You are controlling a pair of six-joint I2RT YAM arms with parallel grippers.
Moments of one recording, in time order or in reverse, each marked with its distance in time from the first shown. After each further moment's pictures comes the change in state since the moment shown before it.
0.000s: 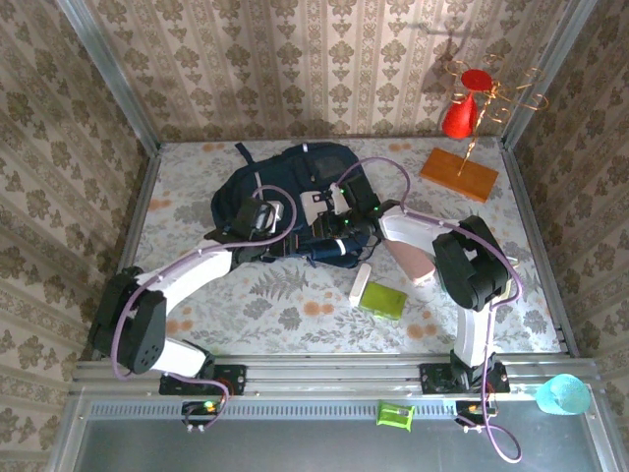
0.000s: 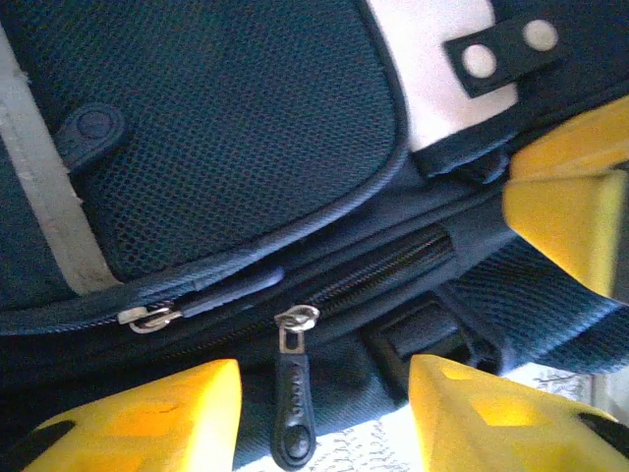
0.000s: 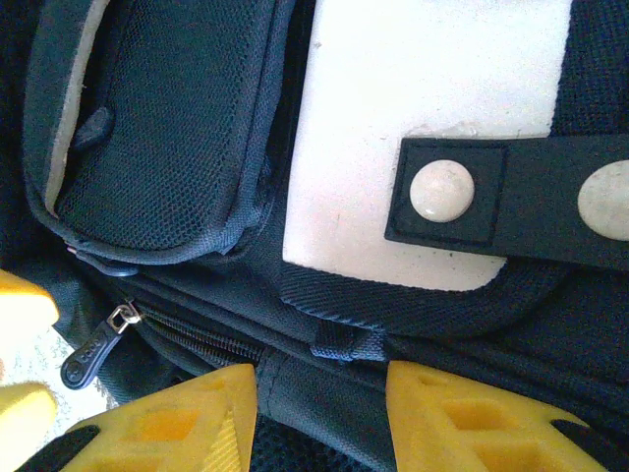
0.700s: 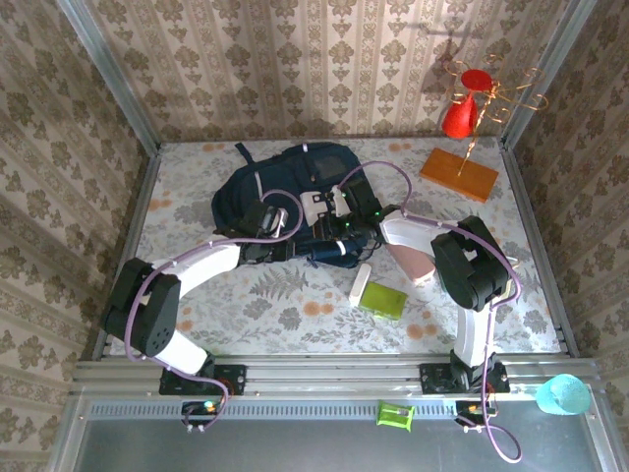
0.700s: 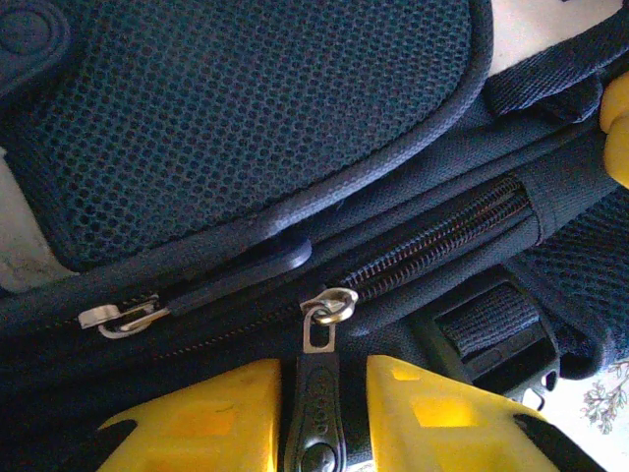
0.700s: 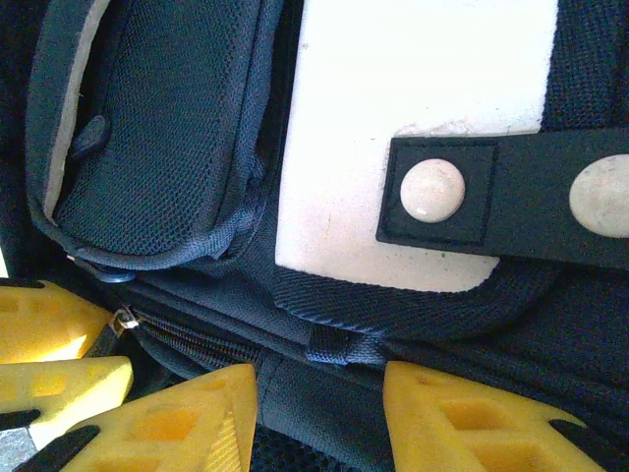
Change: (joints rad) left arm 0.001 0.089 0.005 -0.020 0.019 0.029; right arm 0.000 0.000 -0.050 0.080 0.000 0.022
